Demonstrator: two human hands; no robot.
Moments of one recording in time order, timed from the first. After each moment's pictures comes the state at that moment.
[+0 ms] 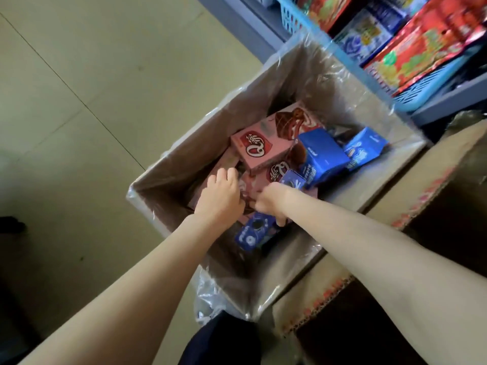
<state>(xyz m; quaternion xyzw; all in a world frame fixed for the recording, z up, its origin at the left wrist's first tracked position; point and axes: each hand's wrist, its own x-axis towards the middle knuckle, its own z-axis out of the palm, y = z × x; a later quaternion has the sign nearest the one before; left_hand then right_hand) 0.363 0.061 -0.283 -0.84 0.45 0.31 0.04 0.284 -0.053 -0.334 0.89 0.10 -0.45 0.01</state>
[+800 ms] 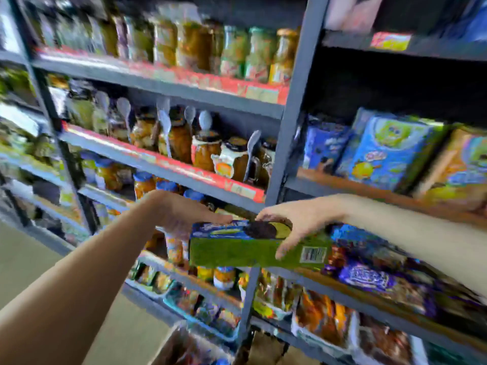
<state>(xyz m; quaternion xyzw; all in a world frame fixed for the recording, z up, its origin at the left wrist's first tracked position) 0.310 -0.130 0.511 -0.56 0.49 0.66 -0.13 0.086 -0.202 0.552 0.93 -0.26 -0.18 -0.18</state>
